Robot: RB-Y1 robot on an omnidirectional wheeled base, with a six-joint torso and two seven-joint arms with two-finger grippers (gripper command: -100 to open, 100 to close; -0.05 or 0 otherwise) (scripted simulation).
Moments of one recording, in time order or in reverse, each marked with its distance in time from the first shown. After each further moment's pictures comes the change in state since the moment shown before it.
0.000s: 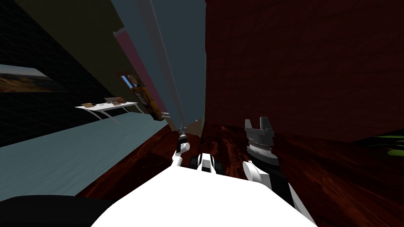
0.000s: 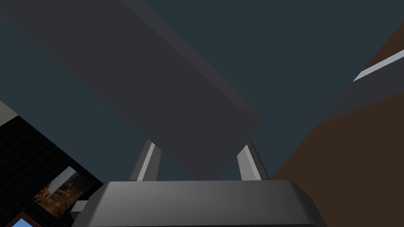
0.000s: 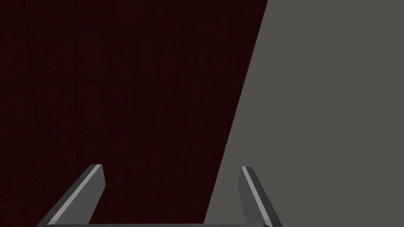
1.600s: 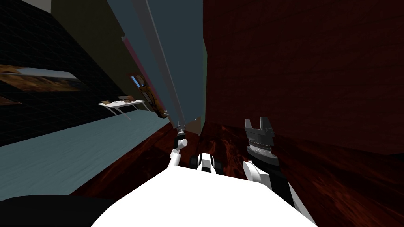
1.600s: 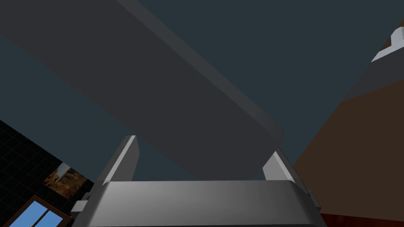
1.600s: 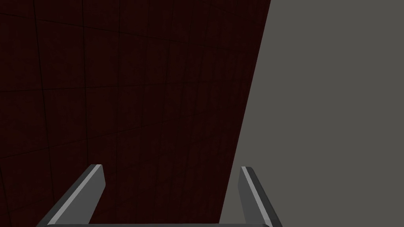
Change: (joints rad) left arm -0.019 -0.011 0.082 -0.144 0.078 0.229 -0.099; right arm 0.000 -0.001 0.000 0.000 0.000 0.000 0.000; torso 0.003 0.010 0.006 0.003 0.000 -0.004
